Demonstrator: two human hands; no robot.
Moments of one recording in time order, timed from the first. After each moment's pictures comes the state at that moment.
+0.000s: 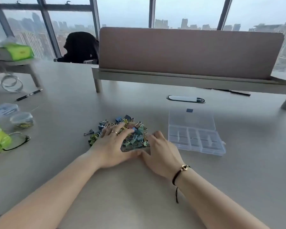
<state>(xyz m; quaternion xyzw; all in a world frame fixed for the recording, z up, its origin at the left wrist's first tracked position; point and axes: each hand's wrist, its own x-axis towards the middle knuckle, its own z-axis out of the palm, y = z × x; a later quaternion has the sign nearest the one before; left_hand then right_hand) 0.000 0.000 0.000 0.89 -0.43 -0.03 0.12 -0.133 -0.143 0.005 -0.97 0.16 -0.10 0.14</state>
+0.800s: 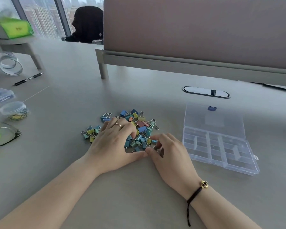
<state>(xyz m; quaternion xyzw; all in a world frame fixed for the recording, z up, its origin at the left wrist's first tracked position) 0.023 -0.016 -0.014 0.84 -0.48 0.17 0.20 -0.109 -0.168 -0.012 -0.94 0.14 -0.18 0.27</state>
